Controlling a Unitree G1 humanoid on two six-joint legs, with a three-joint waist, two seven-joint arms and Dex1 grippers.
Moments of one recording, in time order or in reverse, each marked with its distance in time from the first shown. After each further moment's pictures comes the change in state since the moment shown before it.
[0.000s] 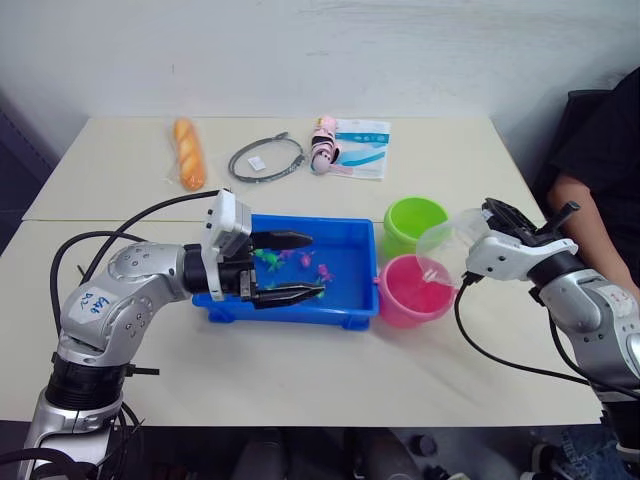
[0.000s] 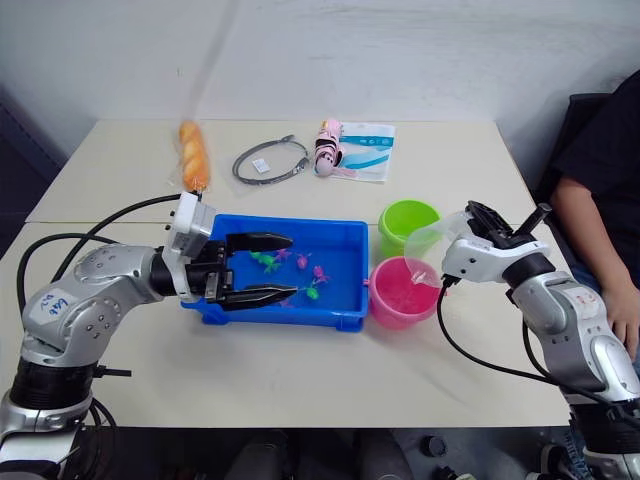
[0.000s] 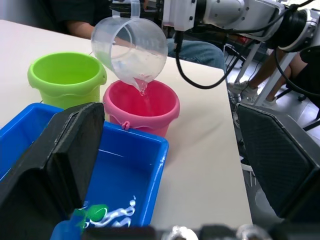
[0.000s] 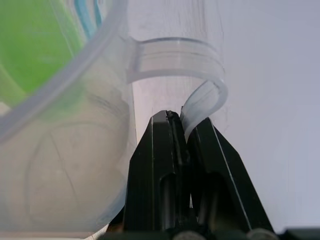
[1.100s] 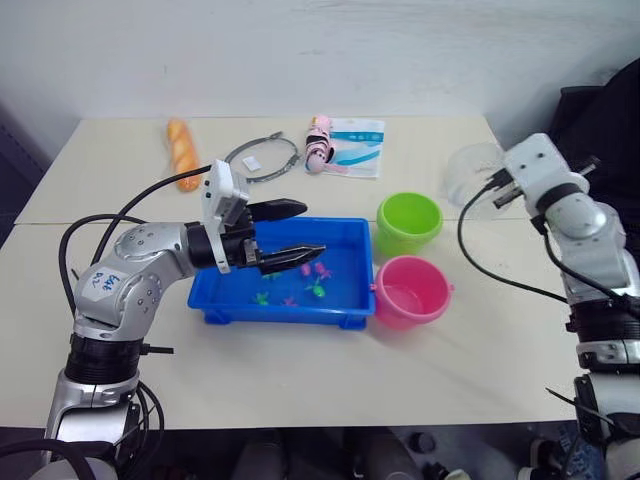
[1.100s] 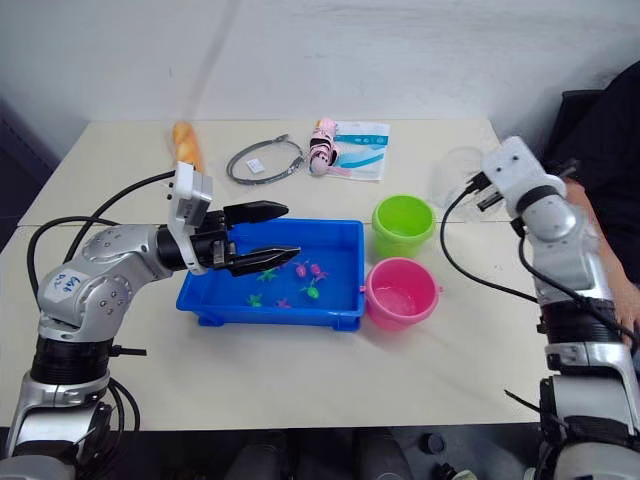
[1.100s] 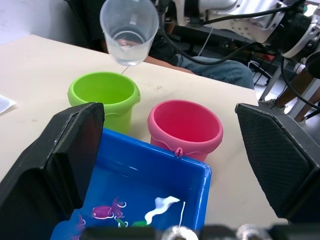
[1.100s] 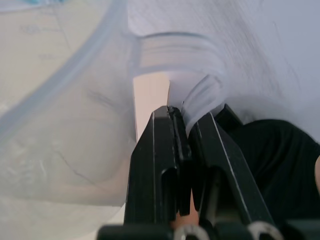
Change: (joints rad) left arm -0.105 -0.070 0.008 0.128 0.060 -0.036 0.055; right arm -0.574 0.083 0.132 0.602 0.208 0.200 0.028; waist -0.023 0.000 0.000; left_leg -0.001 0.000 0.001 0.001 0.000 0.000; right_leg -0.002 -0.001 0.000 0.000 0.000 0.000
